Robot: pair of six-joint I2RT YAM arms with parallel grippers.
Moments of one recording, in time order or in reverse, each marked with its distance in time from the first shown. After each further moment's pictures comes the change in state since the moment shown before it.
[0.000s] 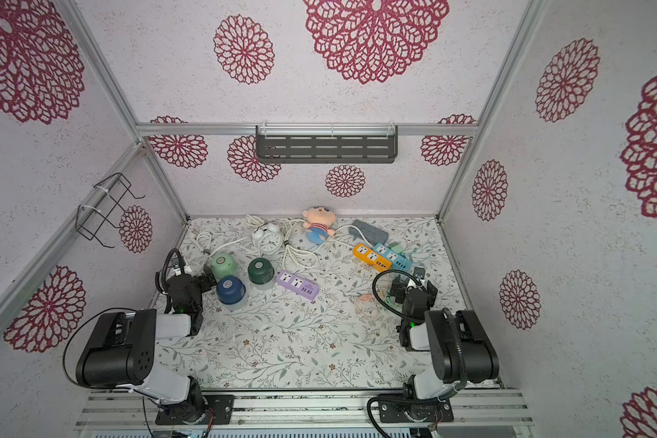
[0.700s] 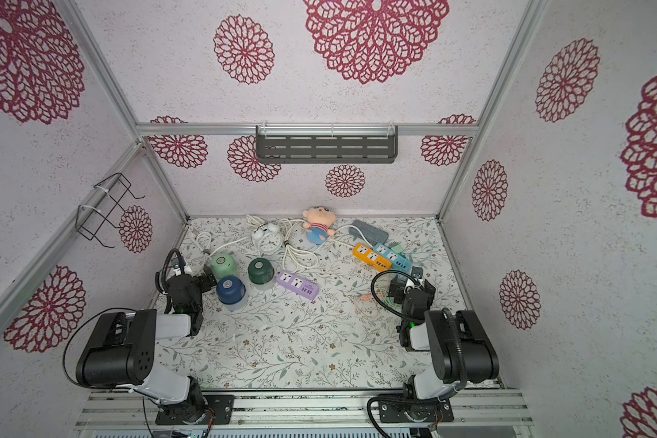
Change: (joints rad) left arm 0.000 0.000 0.000 0.000 0.000 0.000; right arm 0.000 0.000 0.000 -0.001 -0.048 -0.016
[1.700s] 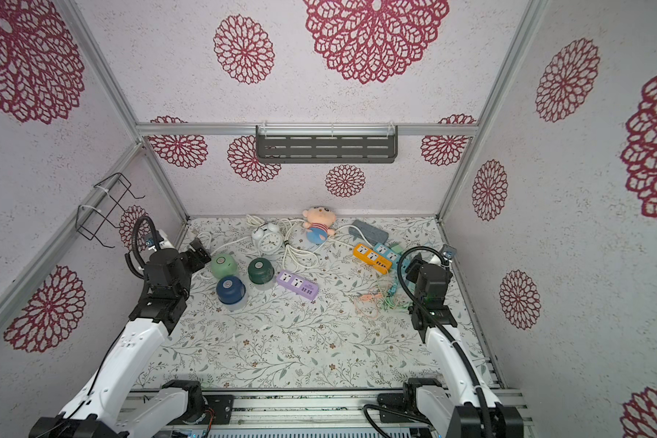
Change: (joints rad) left arm -0.205 -0.555 0.424 -1.042 -0.021 -0.375; right arm -0.011 -0.574 0.379 -1.042 0.043 0.370
